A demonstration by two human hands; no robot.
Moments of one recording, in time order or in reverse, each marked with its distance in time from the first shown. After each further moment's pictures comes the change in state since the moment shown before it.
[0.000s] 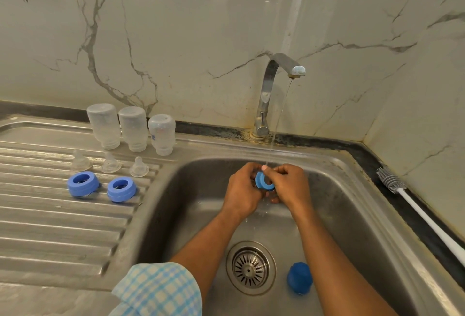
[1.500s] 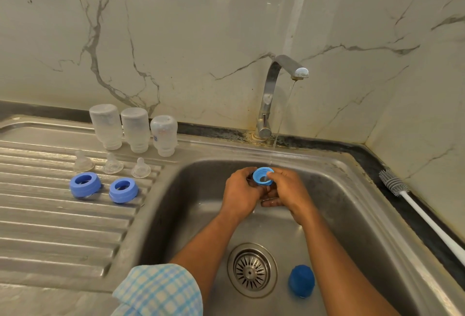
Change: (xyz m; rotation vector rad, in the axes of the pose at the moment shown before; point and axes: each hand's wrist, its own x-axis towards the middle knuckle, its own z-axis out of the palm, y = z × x) left_hand 0.001 -0.004 -0.004 -0.032 0.026 -0.028; right_hand -0.005 -0.008 -0.001 0.130 -0.226 0.111
